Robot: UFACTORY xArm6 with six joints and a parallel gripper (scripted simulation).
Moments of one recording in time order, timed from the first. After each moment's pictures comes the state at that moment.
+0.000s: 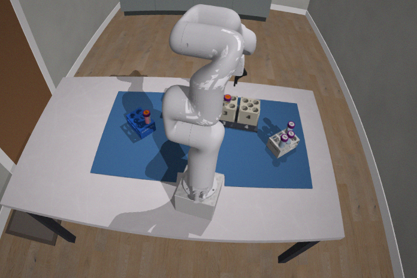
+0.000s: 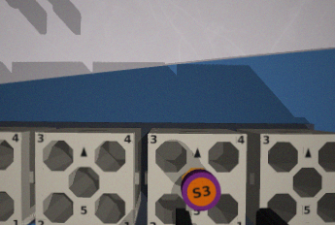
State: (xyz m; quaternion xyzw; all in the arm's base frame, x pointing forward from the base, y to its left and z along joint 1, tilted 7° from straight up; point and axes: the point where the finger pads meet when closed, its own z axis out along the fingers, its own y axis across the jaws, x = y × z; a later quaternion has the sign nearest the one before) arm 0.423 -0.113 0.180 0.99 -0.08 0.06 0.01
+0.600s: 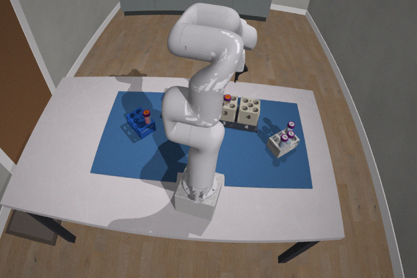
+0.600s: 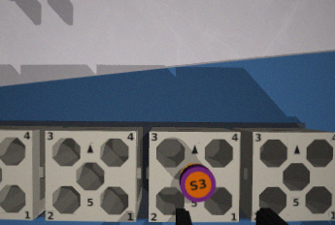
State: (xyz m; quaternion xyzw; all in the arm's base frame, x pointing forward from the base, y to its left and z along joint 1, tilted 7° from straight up) arm 0.420 -0.112 0.203 0.99 -0.08 0.06 0.01
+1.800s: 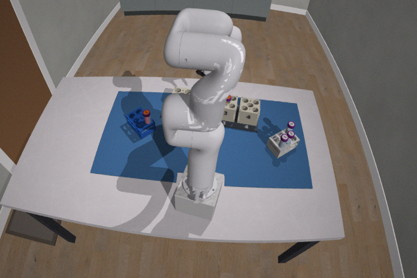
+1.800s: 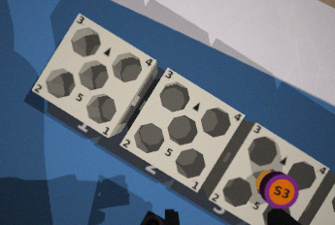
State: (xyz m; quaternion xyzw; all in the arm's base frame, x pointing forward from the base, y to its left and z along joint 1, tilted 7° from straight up) arm 0.397 -0.034 0.197 0.98 0.19 0.06 0.03
